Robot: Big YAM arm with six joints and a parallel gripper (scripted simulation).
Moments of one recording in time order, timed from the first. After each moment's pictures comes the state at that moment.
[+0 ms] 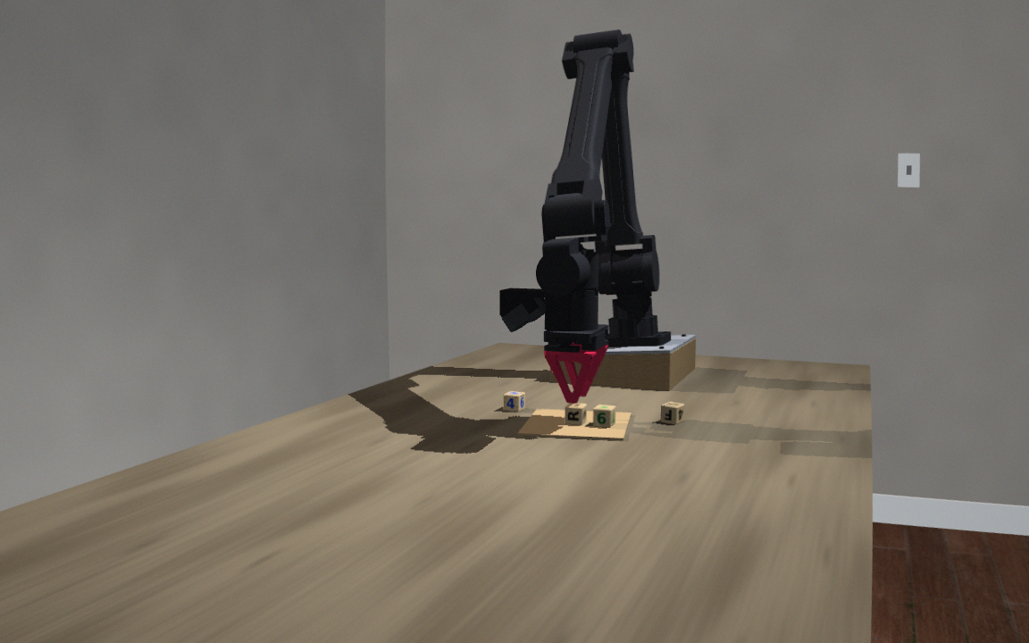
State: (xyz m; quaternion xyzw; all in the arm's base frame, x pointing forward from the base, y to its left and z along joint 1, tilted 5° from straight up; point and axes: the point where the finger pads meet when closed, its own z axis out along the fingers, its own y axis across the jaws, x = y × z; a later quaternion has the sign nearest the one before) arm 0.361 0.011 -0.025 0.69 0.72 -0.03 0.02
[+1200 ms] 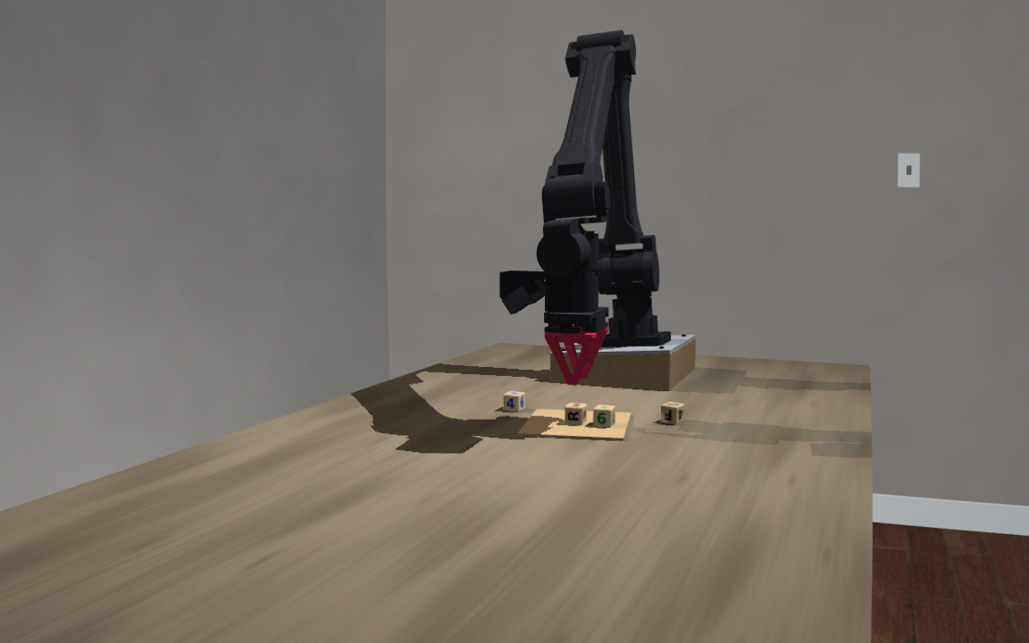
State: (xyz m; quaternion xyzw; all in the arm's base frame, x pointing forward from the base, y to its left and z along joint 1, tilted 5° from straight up) arm 0.361 0.013 0.000 0.69 0.72 -0.04 0.02
